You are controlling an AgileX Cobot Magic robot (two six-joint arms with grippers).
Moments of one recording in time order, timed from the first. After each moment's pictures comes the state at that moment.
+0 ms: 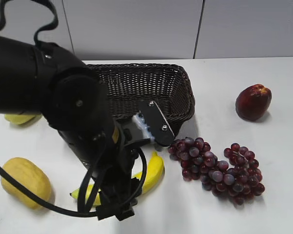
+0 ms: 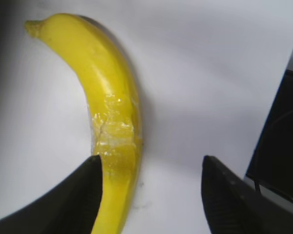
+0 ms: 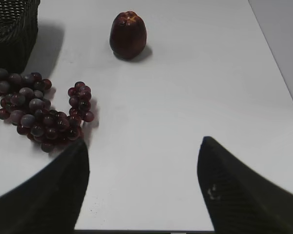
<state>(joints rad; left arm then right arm) -0.95 1.75 -1.05 -0.09 0.74 0.43 0.08 -0.01 -0.50 0.04 1.05 -0.01</state>
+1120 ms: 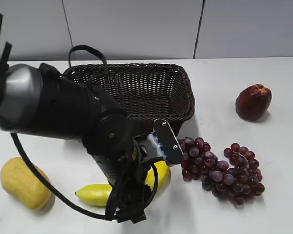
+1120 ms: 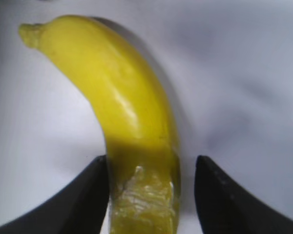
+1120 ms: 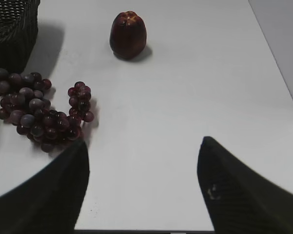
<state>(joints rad) -0.95 1.94 -1.07 -0.02 0.57 0.43 0.08 -0.01 -0.50 0.04 1.05 -0.01</state>
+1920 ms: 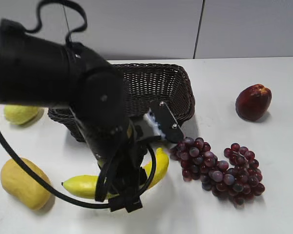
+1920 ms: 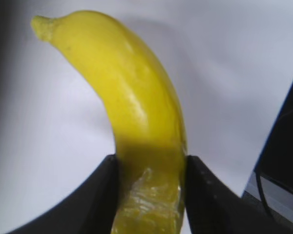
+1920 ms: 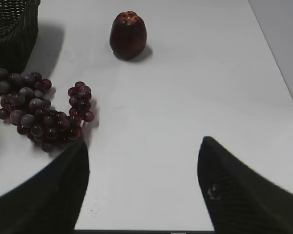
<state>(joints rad) -0.95 1.82 -1.14 -0.06 0.81 0.43 0.08 -0.01 -0.50 0.04 1.05 -0.01</state>
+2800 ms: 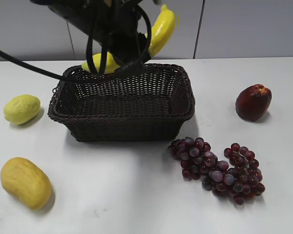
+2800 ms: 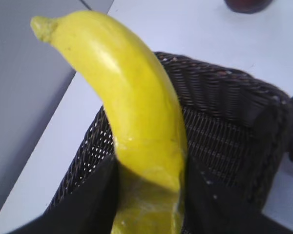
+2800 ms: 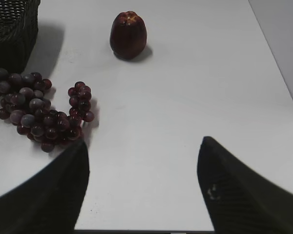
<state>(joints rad) -0.76 1.73 -1.41 0.16 0.58 0.43 0.08 -0.01 -0.50 0.04 1.05 -0.01</state>
